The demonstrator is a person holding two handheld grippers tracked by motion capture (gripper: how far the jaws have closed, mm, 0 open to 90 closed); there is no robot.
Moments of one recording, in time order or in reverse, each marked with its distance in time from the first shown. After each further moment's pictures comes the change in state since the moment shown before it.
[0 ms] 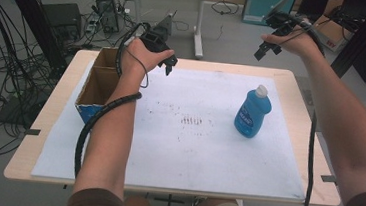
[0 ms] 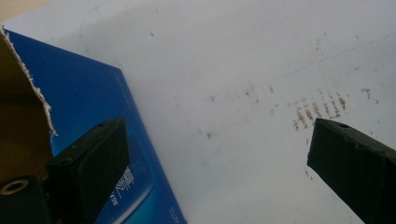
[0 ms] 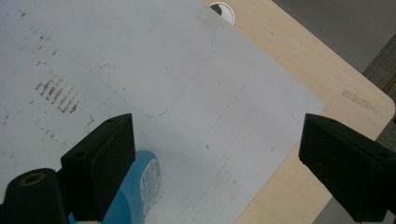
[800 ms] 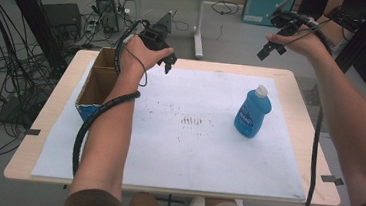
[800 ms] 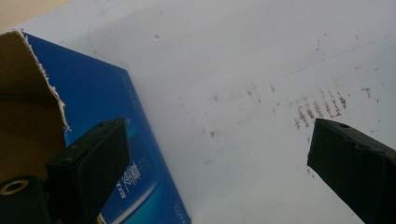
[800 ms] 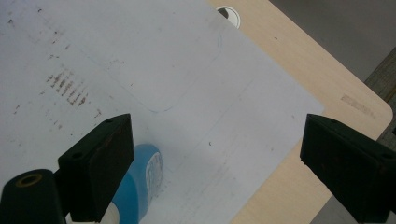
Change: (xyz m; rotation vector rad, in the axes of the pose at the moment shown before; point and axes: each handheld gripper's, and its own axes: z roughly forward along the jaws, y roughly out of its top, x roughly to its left) left arm 0.001 -0.002 -0.008 -0.006 0.008 0.010; right arm 0.004 -0.011 -0.015 -0.026 0.014 -0.040
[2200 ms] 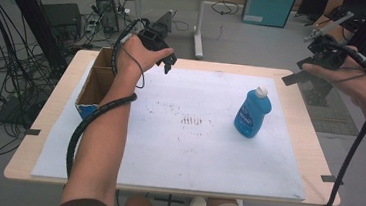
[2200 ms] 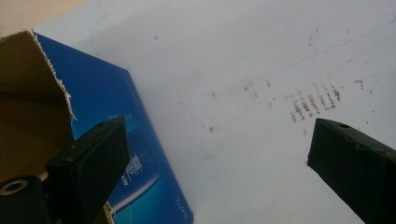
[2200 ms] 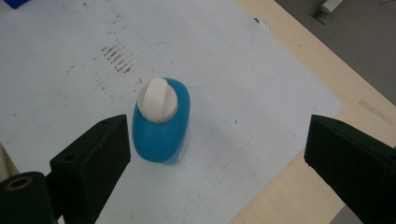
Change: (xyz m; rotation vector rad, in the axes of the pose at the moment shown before) left arm -0.006 -0.011 -0.012 -0.026 0.010 0.033; right arm 0.027 -0.120 -0.044 -0.231 0.065 -0.109
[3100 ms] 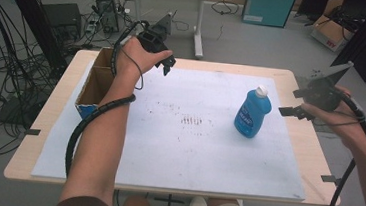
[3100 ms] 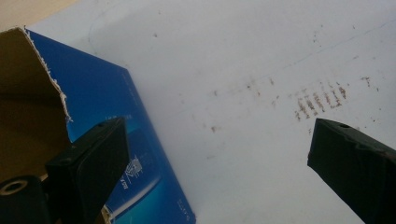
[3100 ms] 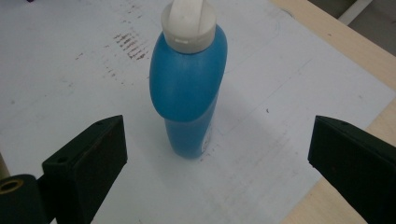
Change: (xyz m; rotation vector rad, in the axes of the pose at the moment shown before) left arm 0.001 -0.001 0.007 0.006 -0.001 0.008; right arm 0.022 -0.084 0.042 -0.144 0.043 0.016
